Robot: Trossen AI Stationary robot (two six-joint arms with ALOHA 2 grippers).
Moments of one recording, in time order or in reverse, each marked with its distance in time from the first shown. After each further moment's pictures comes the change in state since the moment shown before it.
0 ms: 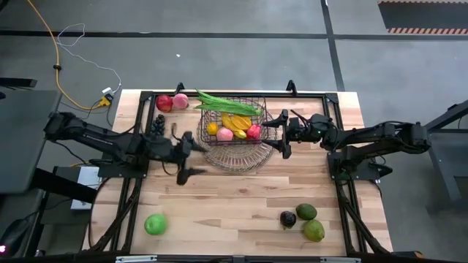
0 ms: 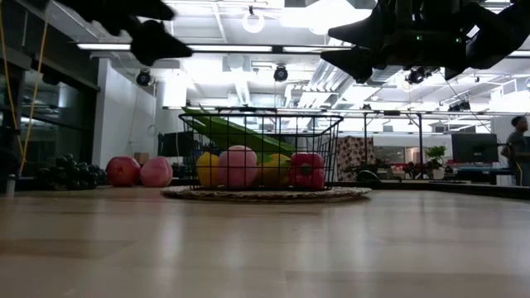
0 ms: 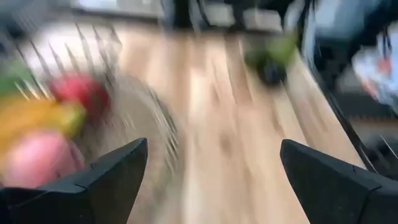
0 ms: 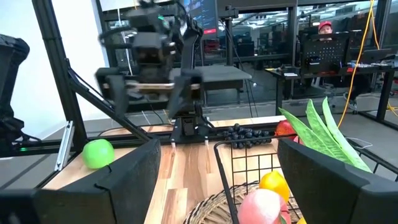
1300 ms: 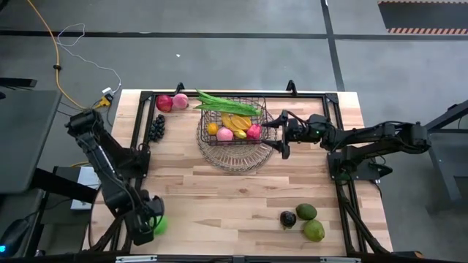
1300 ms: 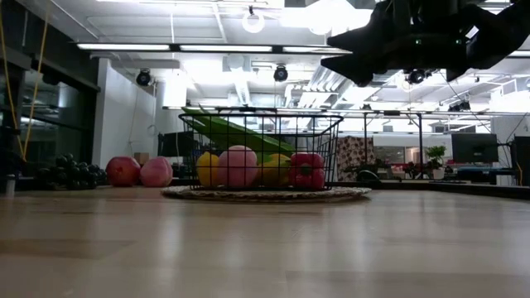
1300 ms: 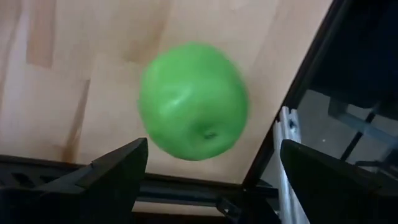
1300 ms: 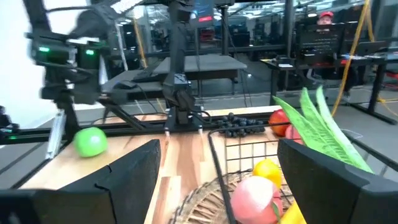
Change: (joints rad) left arm -0.814 0.430 0.329 -0.750 0.245 -1.188; right arm 0.000 0.000 0.000 -0.051 0.029 -0.030
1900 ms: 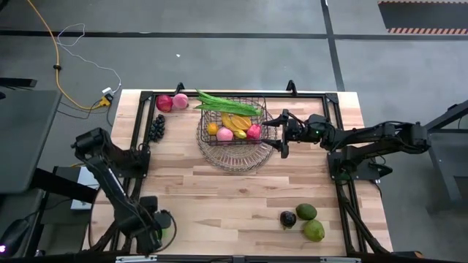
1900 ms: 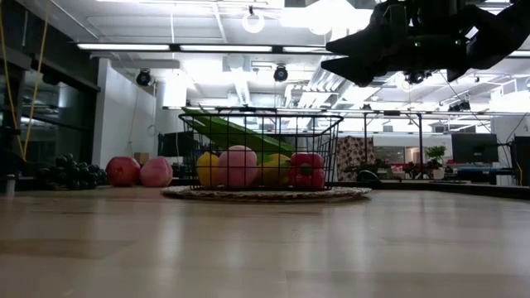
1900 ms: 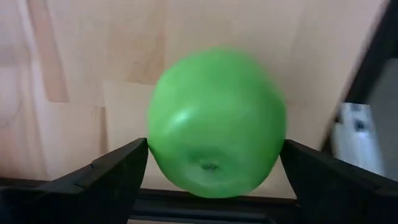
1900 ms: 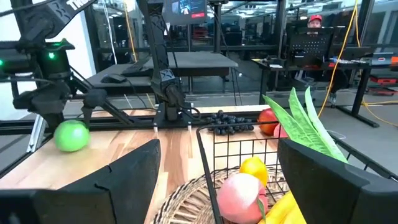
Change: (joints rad) left arm 0.001 0.280 0.167 -0.145 -0.006 0.243; right arm -0.001 0.000 0.000 -0.011 0.023 -0.049
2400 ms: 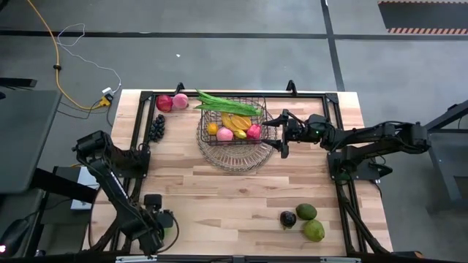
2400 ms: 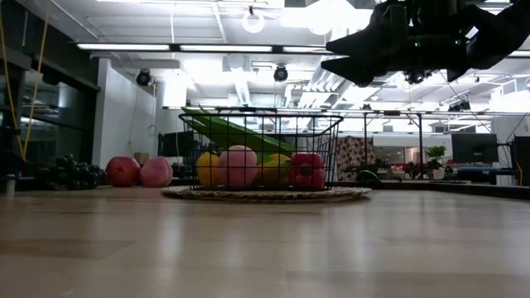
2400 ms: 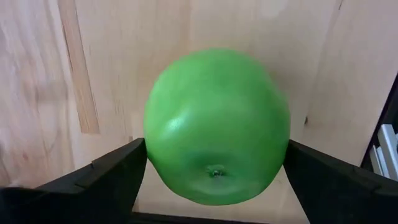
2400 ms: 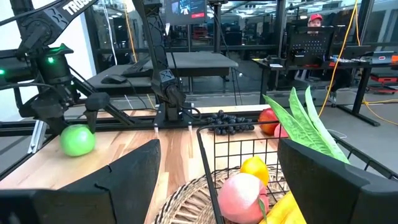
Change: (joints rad) left arm 0.001 0.032 0.001 -0.016 -0.113 0.073; right arm 0.000 0.000 0.000 0.000 0.000 0.007
